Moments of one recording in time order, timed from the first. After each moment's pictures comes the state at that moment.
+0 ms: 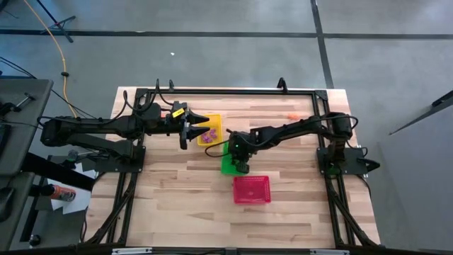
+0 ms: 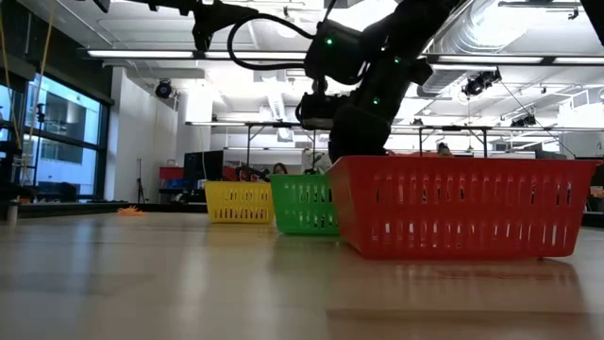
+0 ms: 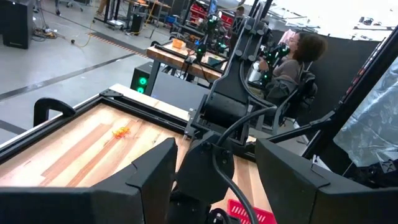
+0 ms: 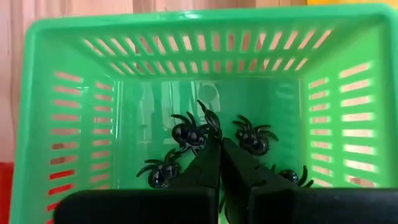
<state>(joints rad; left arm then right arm) 0.12 0.99 0.72 0.21 0.01 -0.34 -0.04 1.91 1.19 -0.37 -0.08 0.08</state>
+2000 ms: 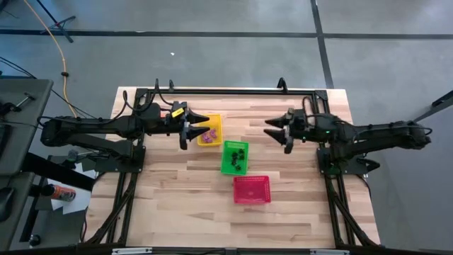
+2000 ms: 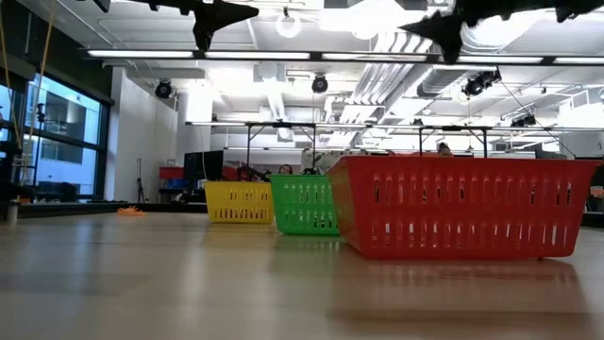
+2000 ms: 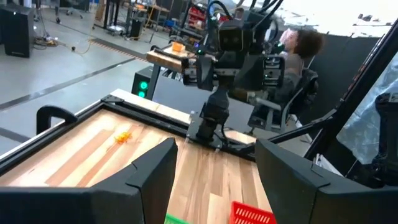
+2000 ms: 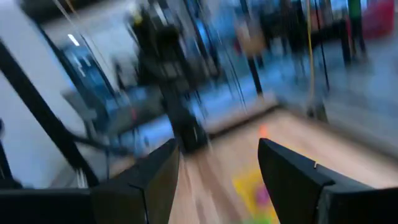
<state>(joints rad) 0.12 0.99 0.72 0.23 0.01 -0.30 -0.02 0.82 0.57 0.24 0.15 0.37</state>
